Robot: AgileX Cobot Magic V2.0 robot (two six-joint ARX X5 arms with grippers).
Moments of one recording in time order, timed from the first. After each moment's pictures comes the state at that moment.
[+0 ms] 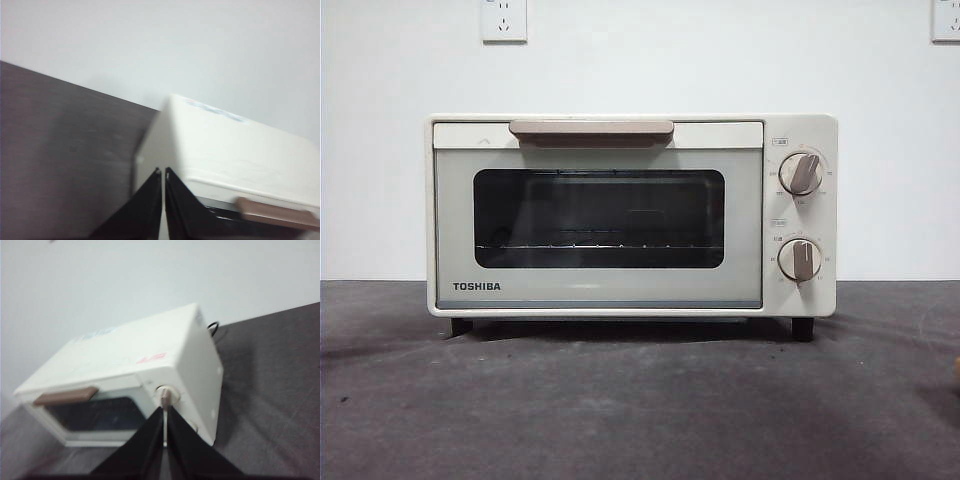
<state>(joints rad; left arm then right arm) -0.08 0.55 0.73 -0.31 0.11 -0.39 0.02 0.26 0.60 -0.45 -0.38 0.39</state>
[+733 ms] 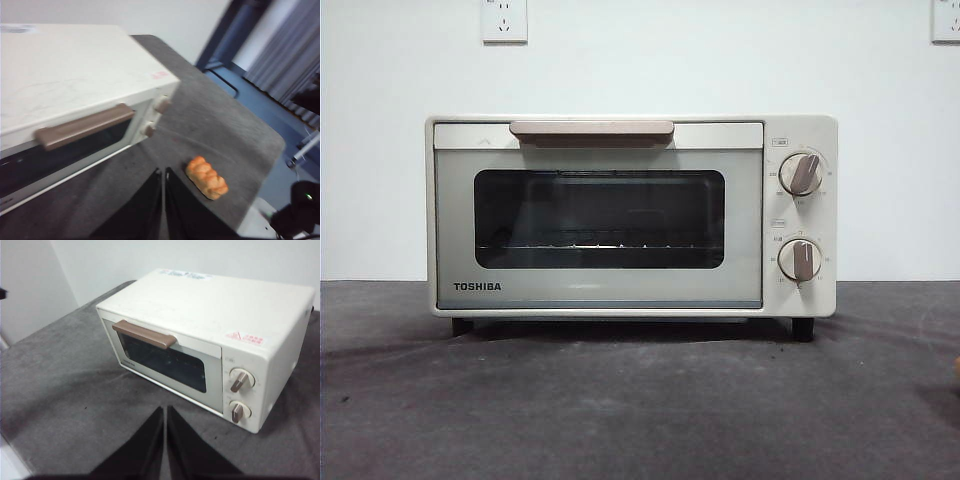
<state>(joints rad) -0.31 0.74 1.00 -0.59 0.64 -0.15 0.20 0.50 0.91 -0.74 -0.53 0.03</state>
